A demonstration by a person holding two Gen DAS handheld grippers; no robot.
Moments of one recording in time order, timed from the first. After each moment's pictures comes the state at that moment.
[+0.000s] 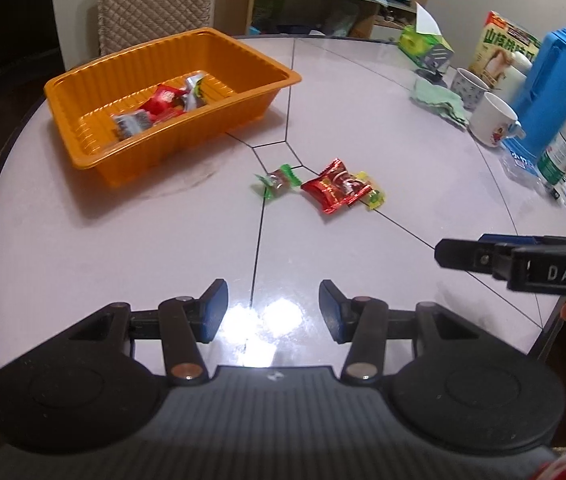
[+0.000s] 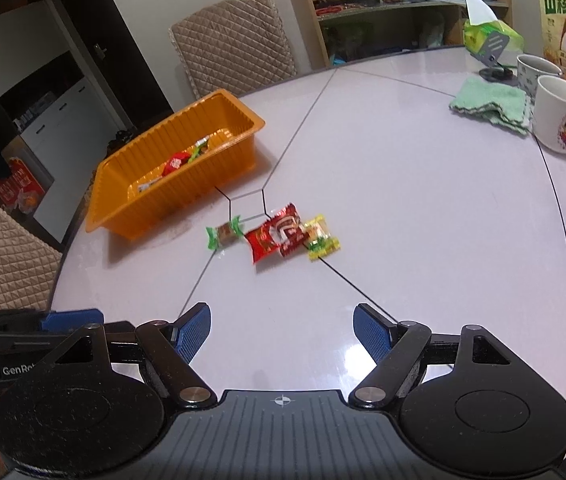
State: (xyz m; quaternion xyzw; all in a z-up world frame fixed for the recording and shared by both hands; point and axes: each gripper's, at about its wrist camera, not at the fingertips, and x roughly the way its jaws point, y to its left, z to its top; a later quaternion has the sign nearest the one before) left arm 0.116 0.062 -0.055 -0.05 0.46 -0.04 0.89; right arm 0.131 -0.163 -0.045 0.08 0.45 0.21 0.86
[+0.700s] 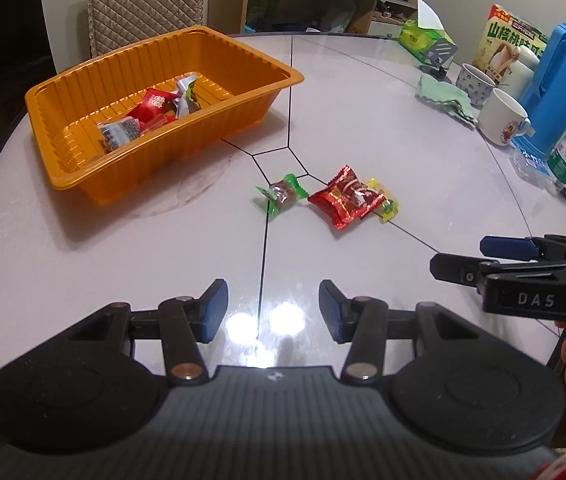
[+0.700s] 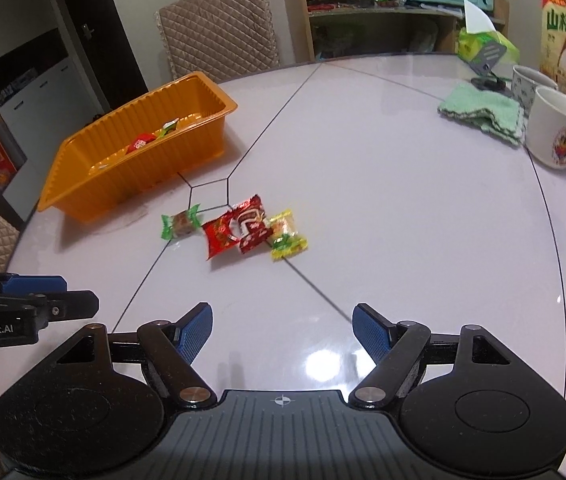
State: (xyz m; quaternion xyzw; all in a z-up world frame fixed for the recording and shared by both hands) left arm 0.151 0.065 -0.074 -0.05 0.46 -0.05 0.88; right arm 0.151 -0.155 -0.076 0.03 0.44 0.18 0.88
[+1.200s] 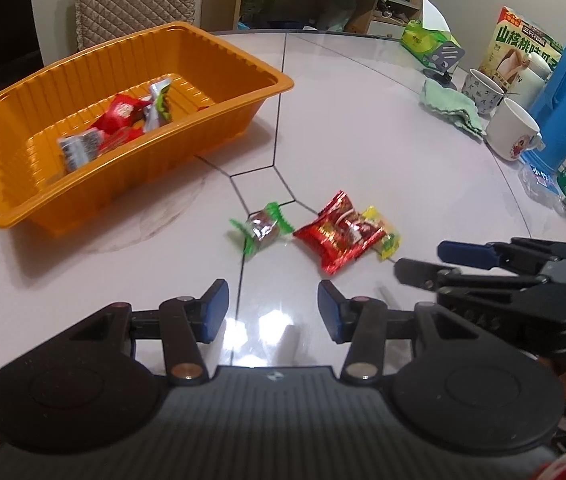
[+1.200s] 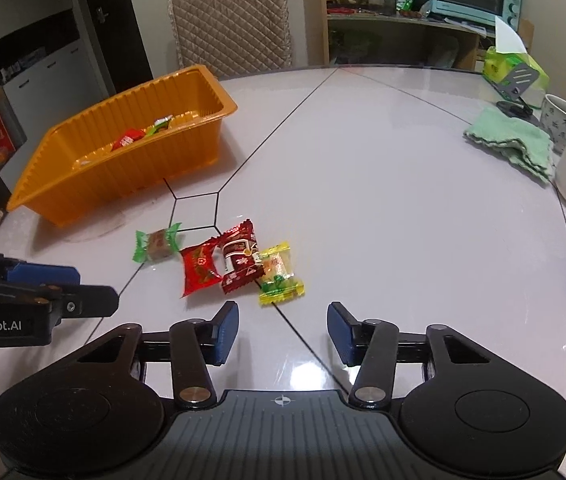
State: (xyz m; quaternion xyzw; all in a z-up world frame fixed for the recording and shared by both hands) left arm 0.201 0.048 -0.092 -0.06 0.46 -0.05 0.88; right arm 0.200 -0.139 -0.101 -0.02 0.44 0.20 0.88
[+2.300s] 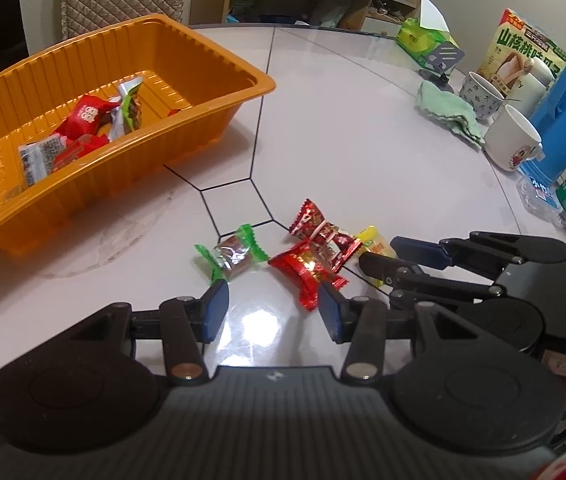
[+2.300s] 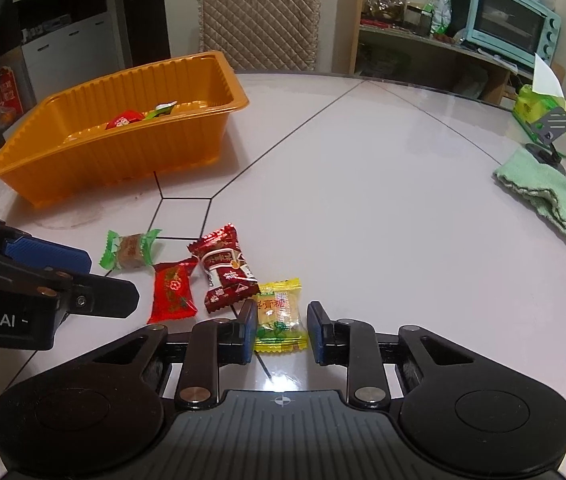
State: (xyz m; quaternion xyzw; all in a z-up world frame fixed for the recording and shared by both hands) left arm 0.233 0.035 -0.103 -0.08 0.47 -0.07 0.88; right arm 0.231 -0.124 -0.123 -0.09 0.41 0.22 0.88
